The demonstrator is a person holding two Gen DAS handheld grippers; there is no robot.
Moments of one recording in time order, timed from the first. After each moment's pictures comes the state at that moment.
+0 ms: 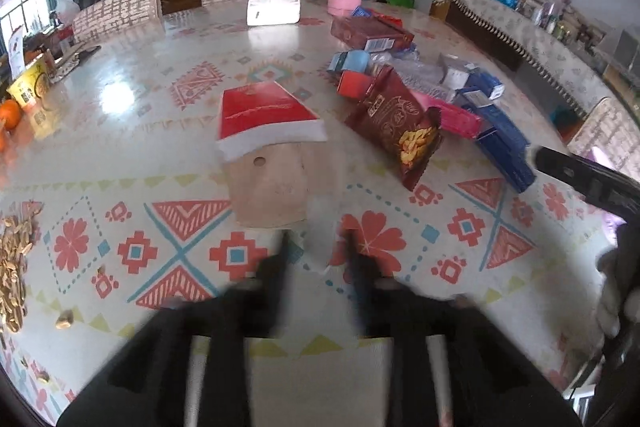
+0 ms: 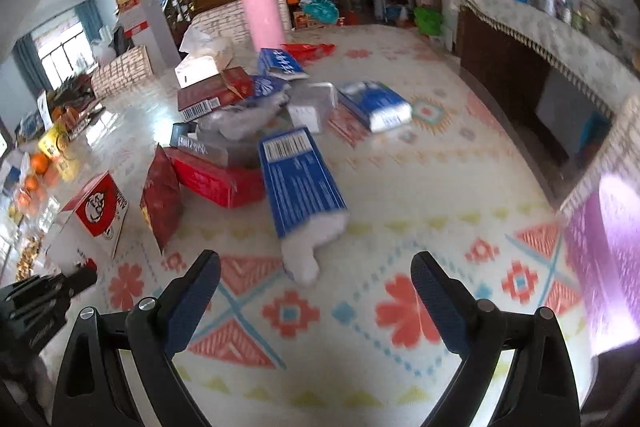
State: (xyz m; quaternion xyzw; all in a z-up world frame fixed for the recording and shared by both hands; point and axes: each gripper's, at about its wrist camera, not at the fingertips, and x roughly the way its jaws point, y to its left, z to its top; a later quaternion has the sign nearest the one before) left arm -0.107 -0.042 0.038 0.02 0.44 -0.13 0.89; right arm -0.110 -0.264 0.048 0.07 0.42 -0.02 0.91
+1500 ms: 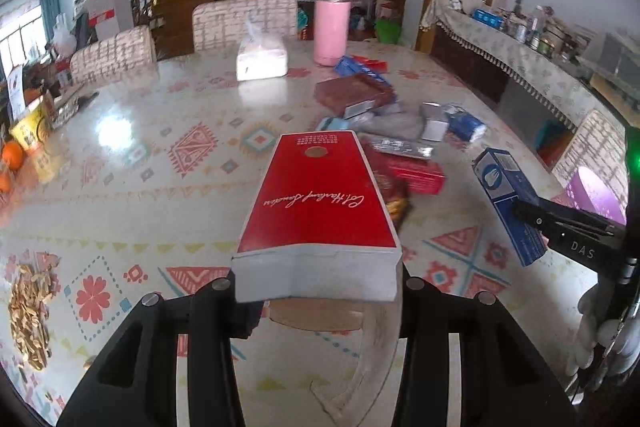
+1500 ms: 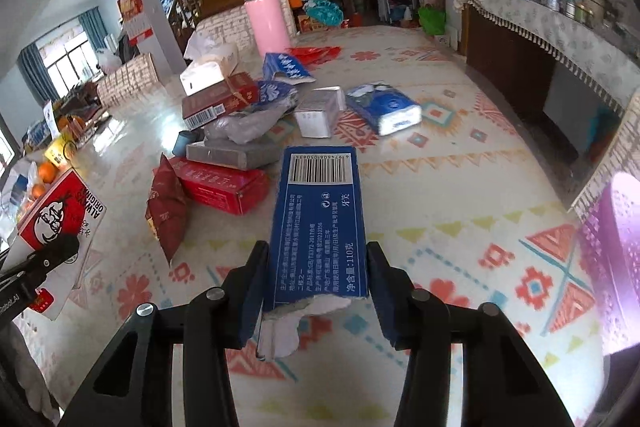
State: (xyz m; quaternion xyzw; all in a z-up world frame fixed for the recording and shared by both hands) left arm -0.101 -0.065 0.080 0.04 0.39 -0.14 0.91; right arm -0.126 -0.277 0.047 0.11 0.40 -0.01 0.91
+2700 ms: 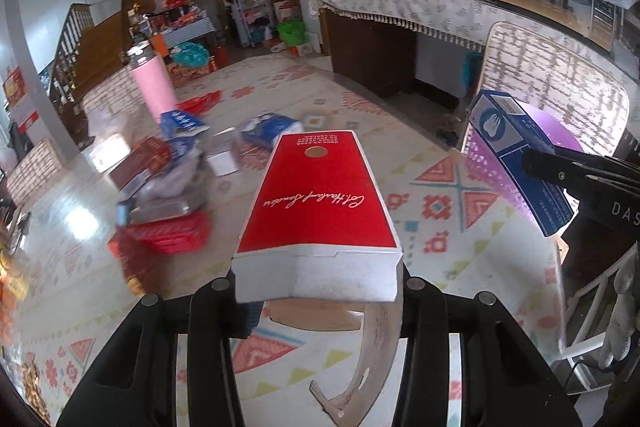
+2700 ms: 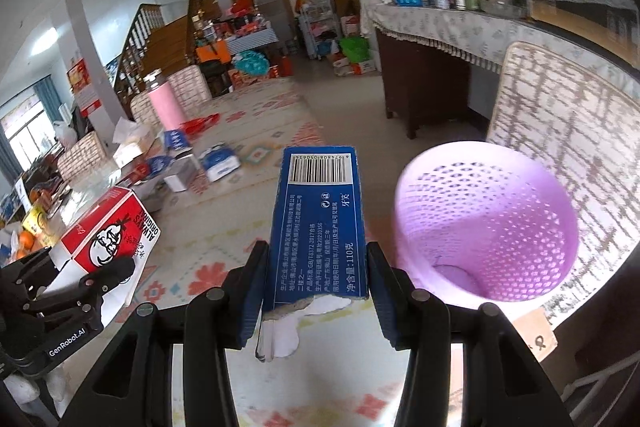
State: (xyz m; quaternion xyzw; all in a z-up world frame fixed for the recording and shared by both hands) left arm -0.147 -0.293 0.080 0.18 0.35 -0.27 0.88; right arm -0.250 -0.442 0.078 0.17 0.33 -0.12 0.92
